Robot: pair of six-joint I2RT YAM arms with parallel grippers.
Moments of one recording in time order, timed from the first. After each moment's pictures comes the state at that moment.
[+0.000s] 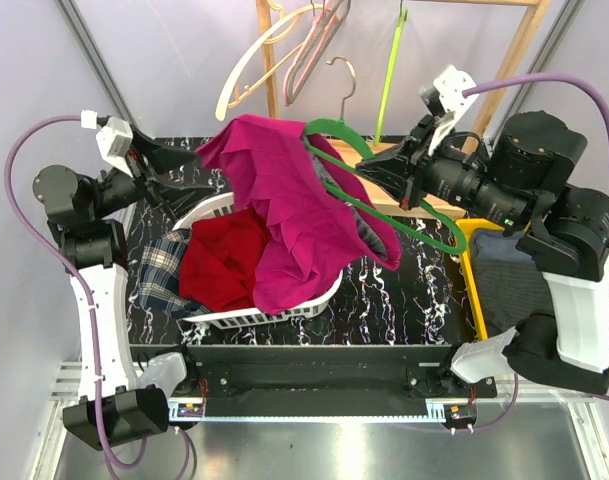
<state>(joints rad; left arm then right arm) 0.27 1.01 1.22 0.17 1.33 -0.46 0.91 1.38 2.37 -1.04 -0.01 0.05</state>
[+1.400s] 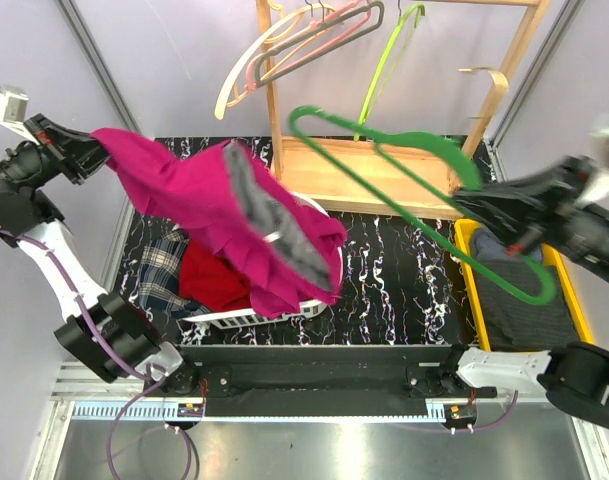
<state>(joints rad) 0.72 1.37 1.40 1.22 1.50 -1.45 0.91 1.15 2.37 -1.13 -0.01 0.15</state>
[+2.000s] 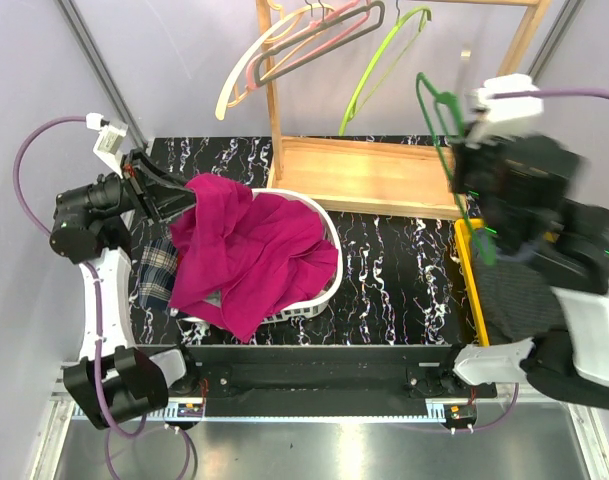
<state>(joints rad) 0.34 1.14 1.08 1.30 1.52 -1.67 0.90 1.23 2.20 -1.10 0.81 -0.01</state>
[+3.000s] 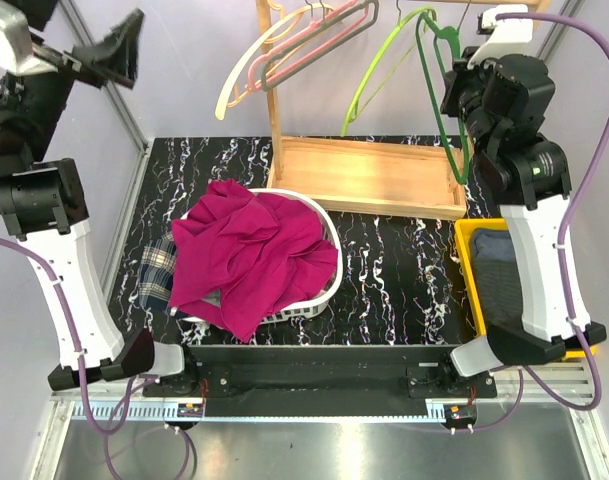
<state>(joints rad) 0.18 1.38 2.16 0.06 0.69 -0.17 0.35 1.47 2.16 -0.68 0.32 0.02</state>
